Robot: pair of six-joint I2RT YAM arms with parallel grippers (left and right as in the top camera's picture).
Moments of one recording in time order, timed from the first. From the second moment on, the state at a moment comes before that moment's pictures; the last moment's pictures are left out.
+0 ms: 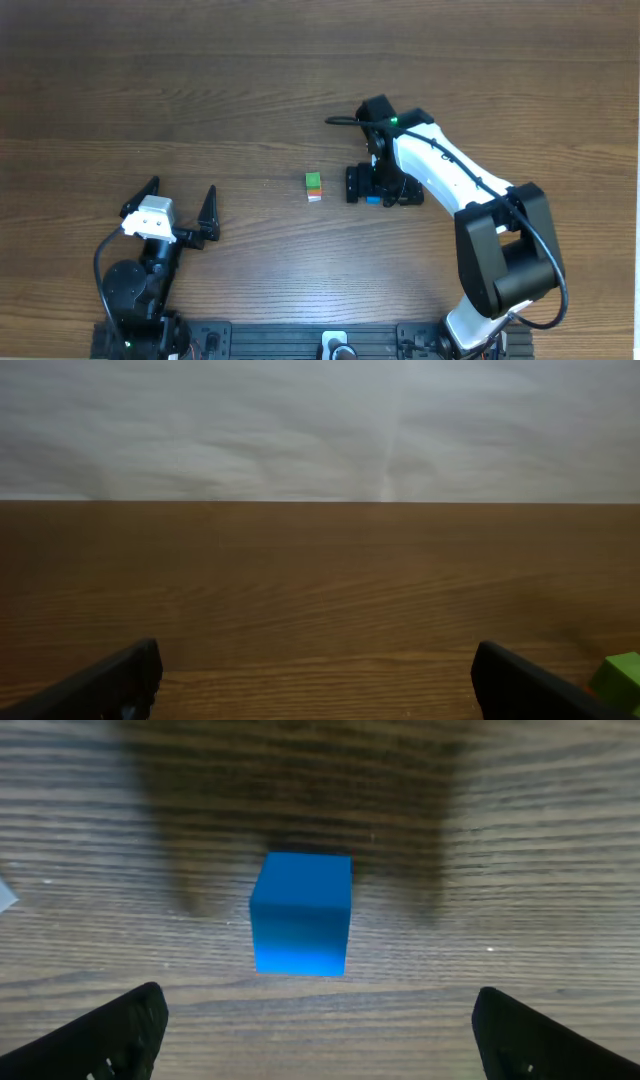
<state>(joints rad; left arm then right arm) -0.01 0.01 0.01 -0.06 0.16 -0.07 0.39 1.83 1.18 -1.00 -0.10 0.40</state>
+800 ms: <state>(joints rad) -0.01 0.01 0.01 -0.06 0.16 -0.07 0.43 1.85 1.17 -0.91 -0.06 0.42</state>
